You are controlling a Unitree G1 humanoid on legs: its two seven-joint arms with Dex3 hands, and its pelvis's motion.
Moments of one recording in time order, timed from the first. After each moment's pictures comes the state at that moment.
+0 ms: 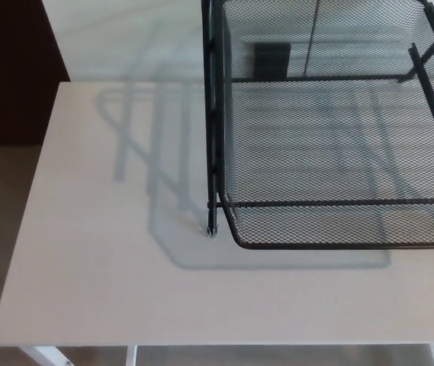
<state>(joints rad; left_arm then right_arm) 0.10 0.68 0.40 0.90 -0.14 0.04 -0.35 0.09 -0.76 -0.84 0.73 0.22 0.51 0.27</state>
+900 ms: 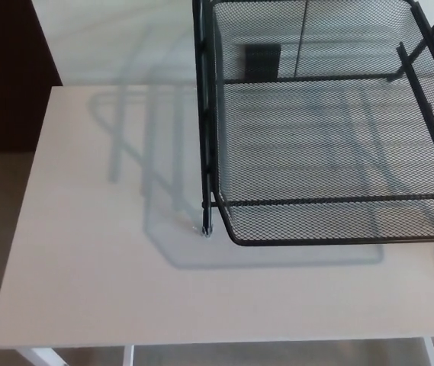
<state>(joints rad) 0.13 0.68 0.40 0.87 -0.14 0.08 -0.35 0.24 -0.78 -0.93 0.61 0.30 0.54 0.28</state>
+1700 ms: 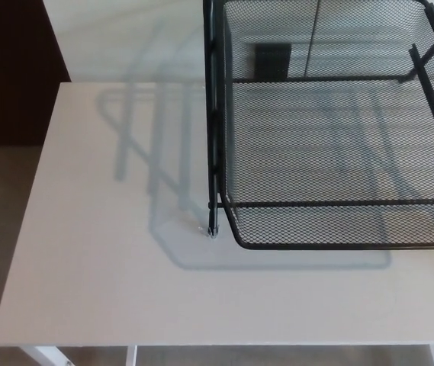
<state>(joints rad) 0.13 0.68 0.40 0.84 -0.14 0.10 -0.35 0.17 -0.89 -0.51 0.02 0.24 0.34 0.40</state>
